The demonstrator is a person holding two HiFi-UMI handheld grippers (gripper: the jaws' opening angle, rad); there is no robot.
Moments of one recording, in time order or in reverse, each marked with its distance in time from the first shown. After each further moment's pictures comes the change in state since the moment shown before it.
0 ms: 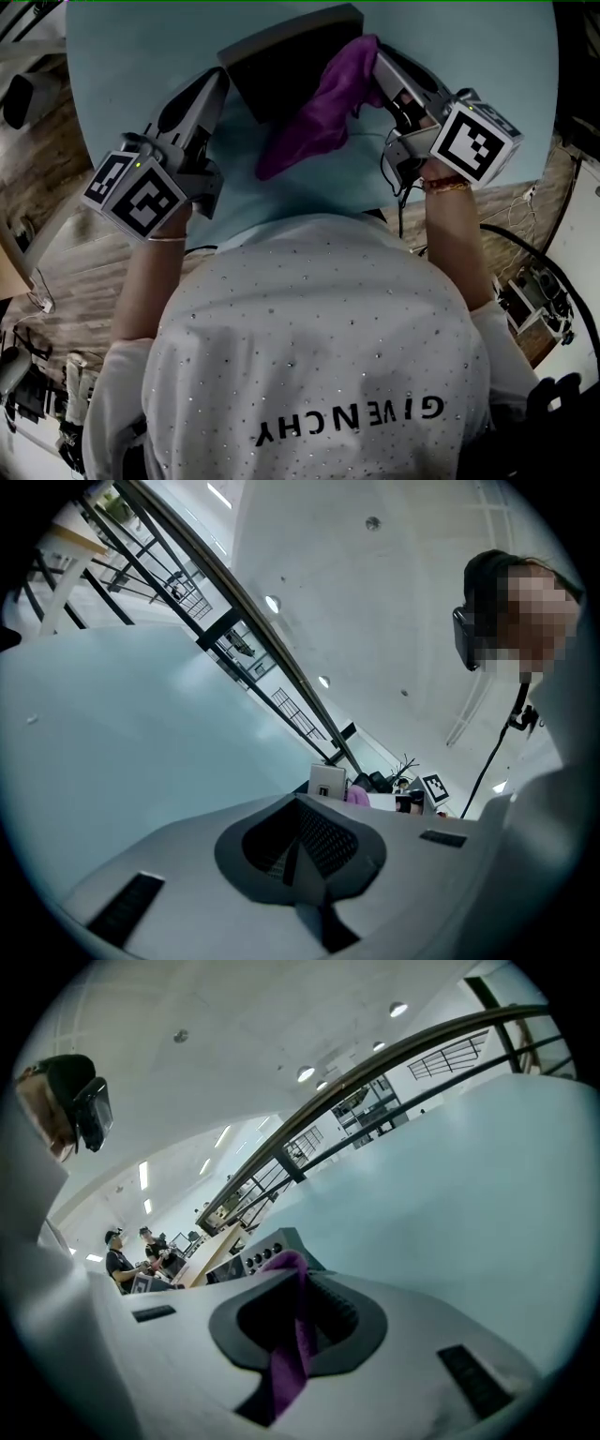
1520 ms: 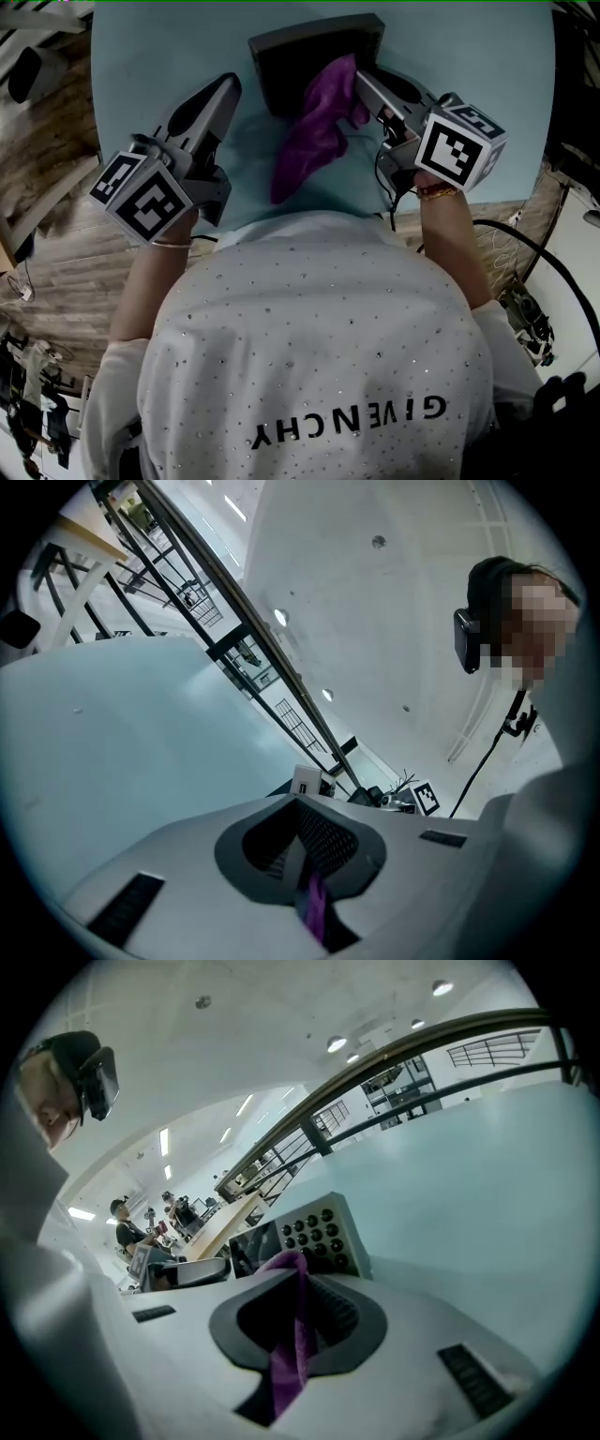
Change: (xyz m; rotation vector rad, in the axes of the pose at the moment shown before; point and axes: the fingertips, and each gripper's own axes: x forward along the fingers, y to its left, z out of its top) left arm -0.024 0.002 -0.009 -0.060 -0.065 0.005; right arm 0.029 0.025 -0.041 -0.140 0.169 0.083
